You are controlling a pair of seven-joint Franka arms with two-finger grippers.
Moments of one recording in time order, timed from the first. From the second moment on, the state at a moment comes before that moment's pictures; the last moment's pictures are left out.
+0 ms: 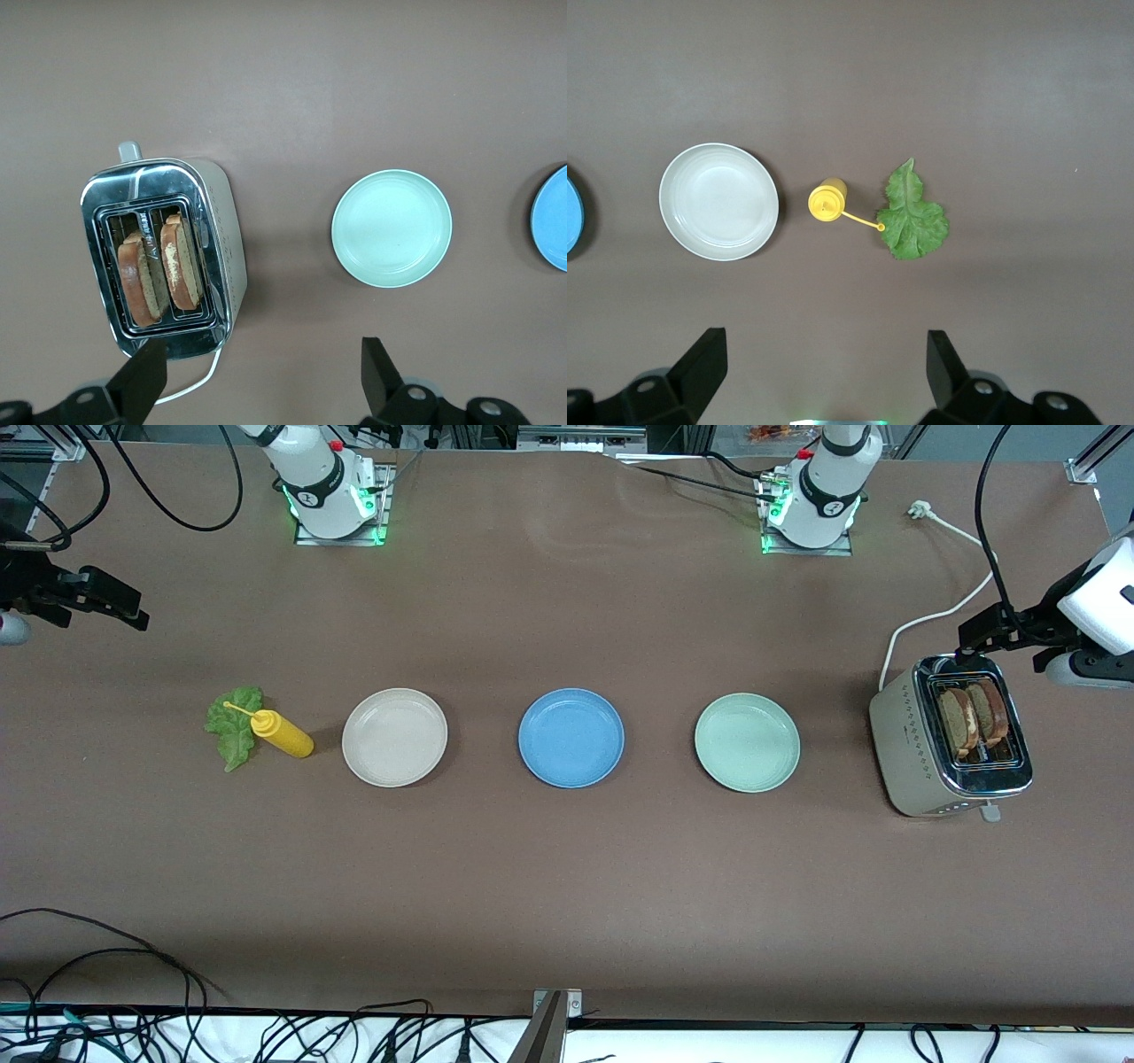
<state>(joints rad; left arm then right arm) -0.05 0.06 0.04 -1.55 0.00 1.55 0.06 -0.01 -0.02 -0.01 -1.61 0.00 1.53 0.01</state>
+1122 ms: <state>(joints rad) 0.07 0.12 0.05 -1.88 0.08 1.94 0.06 -0.01 -0.02 -0.01 -1.61 0.00 1.53 0.01</state>
